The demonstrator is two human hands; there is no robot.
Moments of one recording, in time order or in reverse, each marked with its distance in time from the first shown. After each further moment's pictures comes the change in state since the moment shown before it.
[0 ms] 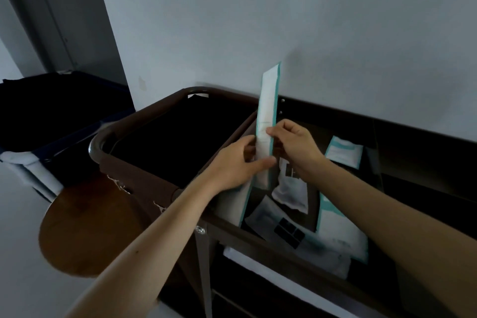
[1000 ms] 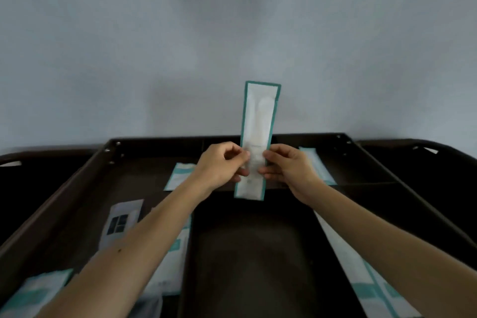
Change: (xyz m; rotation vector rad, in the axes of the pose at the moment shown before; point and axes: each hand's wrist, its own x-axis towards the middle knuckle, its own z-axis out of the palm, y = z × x) left_hand 0.067 0.180 0.208 -0.272 -0.272 0.204; right_hand -0.109 -0.044 -0.275 0.105 0.422 -0.056
